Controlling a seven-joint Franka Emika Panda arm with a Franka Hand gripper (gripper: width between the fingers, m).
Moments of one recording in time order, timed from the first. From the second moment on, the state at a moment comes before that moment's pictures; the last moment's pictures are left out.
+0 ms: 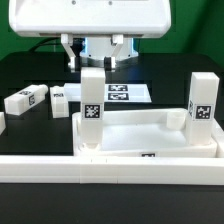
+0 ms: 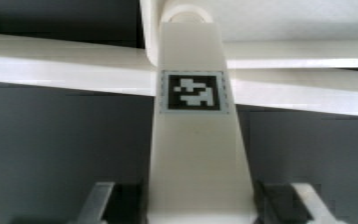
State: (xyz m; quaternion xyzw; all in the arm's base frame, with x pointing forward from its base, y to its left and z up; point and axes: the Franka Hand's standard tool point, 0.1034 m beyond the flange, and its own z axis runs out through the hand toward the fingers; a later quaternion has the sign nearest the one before) arm 0.622 -0.055 0.139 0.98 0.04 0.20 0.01
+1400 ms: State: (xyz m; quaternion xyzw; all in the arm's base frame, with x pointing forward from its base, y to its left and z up) arm 0.622 -0.058 0.152 0.98 0.04 0.19 0.01
